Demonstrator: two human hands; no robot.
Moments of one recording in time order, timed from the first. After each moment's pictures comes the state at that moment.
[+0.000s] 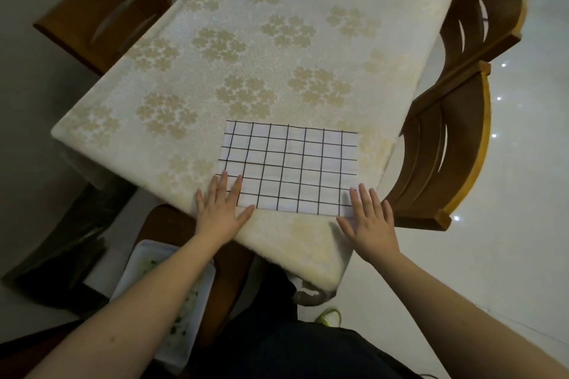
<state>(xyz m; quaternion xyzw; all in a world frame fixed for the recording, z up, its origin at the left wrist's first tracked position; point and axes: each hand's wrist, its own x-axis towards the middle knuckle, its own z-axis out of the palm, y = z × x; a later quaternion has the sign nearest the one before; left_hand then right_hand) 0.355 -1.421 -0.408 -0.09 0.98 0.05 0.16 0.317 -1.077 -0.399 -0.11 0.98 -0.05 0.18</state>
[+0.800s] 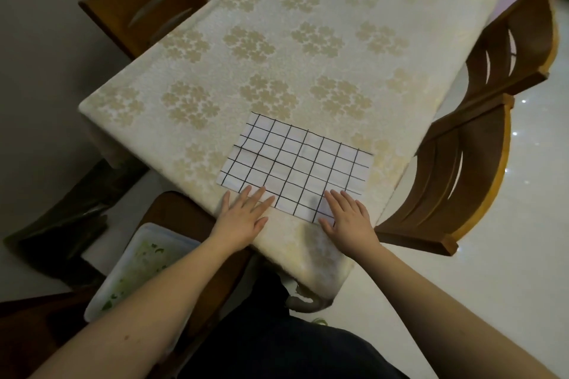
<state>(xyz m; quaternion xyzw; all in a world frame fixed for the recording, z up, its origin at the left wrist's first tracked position) 0.374 -1.401 -0.413 0.02 0.98 0.05 0.17 0.294 -1.134 -0.372 -0.22 0.95 -0.11 0.21</state>
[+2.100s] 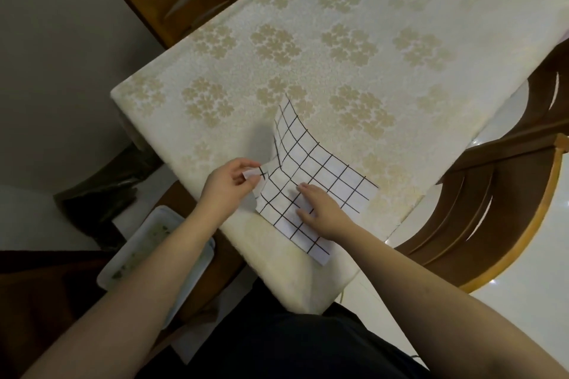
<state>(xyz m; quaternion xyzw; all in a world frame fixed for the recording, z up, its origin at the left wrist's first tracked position) 0.311 -1.379 -0.289 -0.31 0.76 0.57 -0.01 0.209 -1.173 -0.388 -0.35 0.84 -0.27 0.32</state>
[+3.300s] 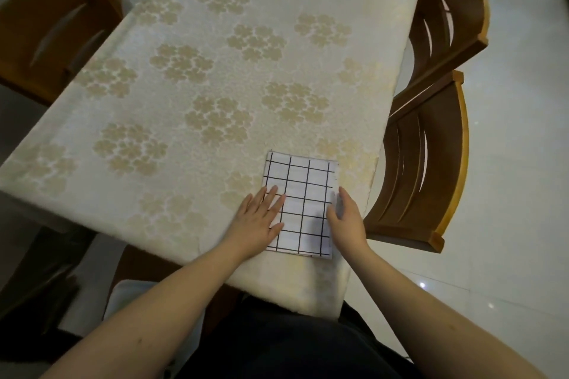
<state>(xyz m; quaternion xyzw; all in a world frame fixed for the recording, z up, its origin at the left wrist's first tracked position) 0.276 -1.367 -0.434 0.18 0.97 0.08 0.16 0.262 -1.139 -0.375 0.17 0.86 -0.46 0.16</state>
